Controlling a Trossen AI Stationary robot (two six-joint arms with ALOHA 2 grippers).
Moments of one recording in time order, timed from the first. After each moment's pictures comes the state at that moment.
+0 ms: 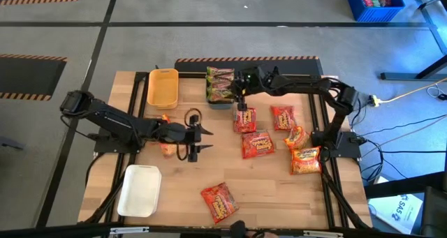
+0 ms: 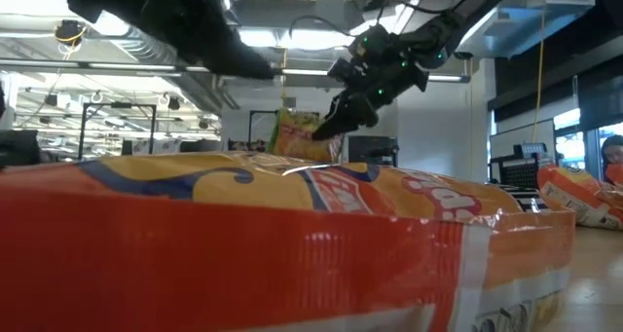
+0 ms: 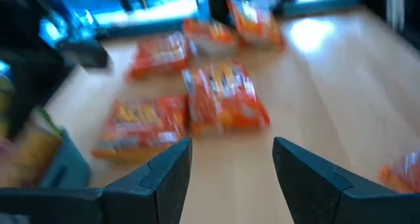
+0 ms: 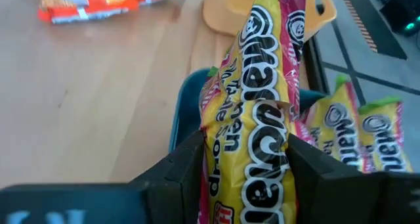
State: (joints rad) left arm -0.18 1.26 0.61 0.27 -0.28 0.03; right arm -0.50 1.81 1.17 0.04 -0.36 -0.60
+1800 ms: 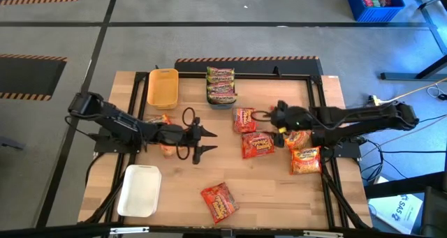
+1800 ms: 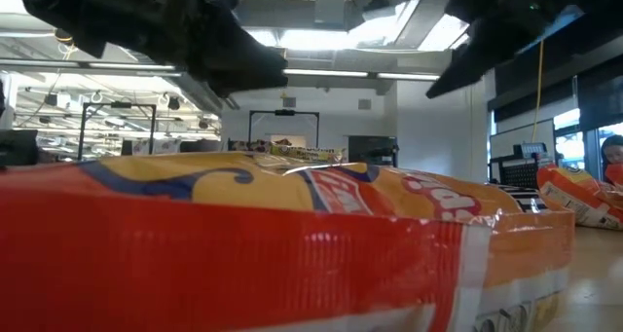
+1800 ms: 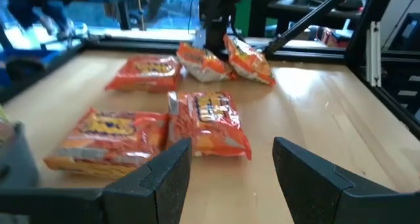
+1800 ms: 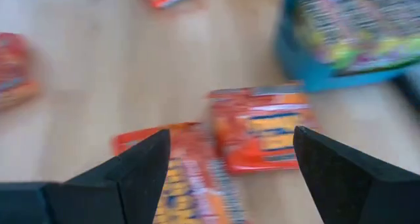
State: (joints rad) left arm -0.18 1.42 0.51 0.68 -0.25 -0.12; right arm 0.02 0.98 0.66 -0.32 0.15 0.04
